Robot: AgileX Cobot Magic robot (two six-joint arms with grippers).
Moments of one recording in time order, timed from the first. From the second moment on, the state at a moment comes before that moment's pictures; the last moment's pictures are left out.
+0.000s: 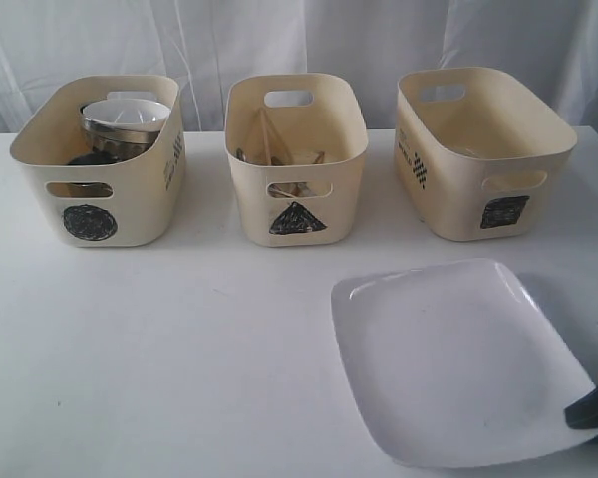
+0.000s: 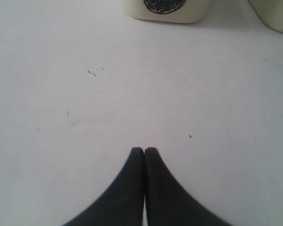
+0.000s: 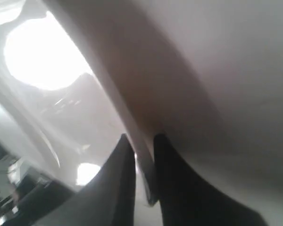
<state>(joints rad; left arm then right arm) 0.07 0.02 0.02 -0.34 0.55 0.23 -0.73 1.97 -0.73 0.72 1.06 -0.69</state>
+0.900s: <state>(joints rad) 0.07 0.02 0.02 -0.34 0.55 0.23 -0.62 1.61 -0.69 0.61 0.96 -0.72</state>
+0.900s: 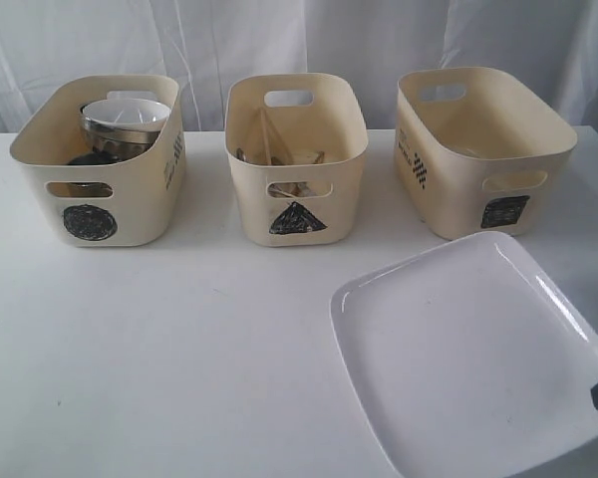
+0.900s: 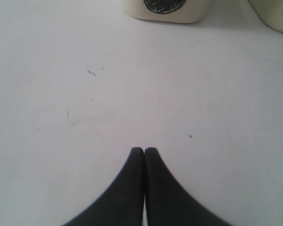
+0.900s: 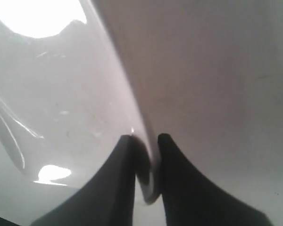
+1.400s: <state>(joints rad) 0.07 0.02 0.02 -0.34 0.55 0.23 -0.61 1.56 -0.73 0.80 1.08 -0.90</state>
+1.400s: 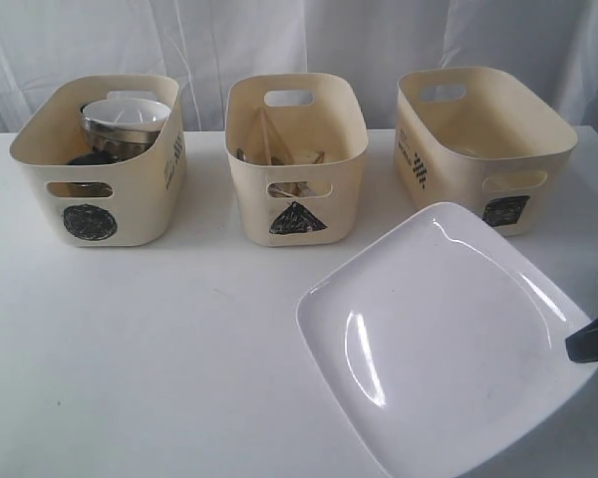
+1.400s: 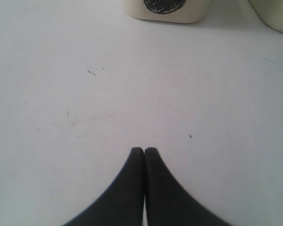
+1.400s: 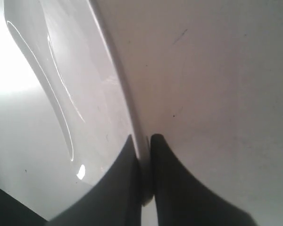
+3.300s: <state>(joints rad) 0.07 0.02 0.02 -0.34 0.55 0.23 -0.56 1.69 -1.24 1.70 0.50 -1.33</state>
